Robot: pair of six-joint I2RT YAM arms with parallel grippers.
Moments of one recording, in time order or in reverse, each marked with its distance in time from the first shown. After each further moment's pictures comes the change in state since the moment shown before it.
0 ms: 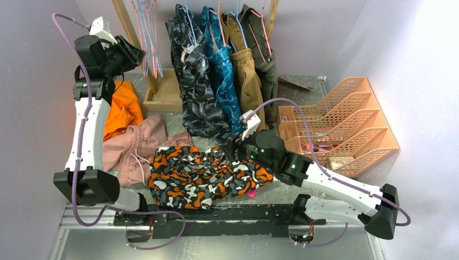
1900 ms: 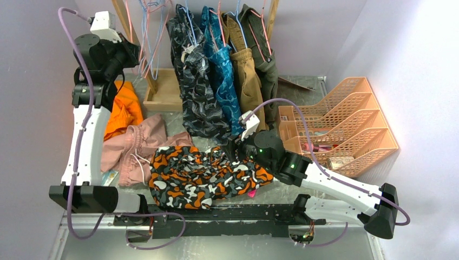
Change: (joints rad) left arm -0.090 -0.058 0.040 0.006 -0.128 0.214; right arm 0.000 0.009 0.000 -0.022 0.020 -0.014
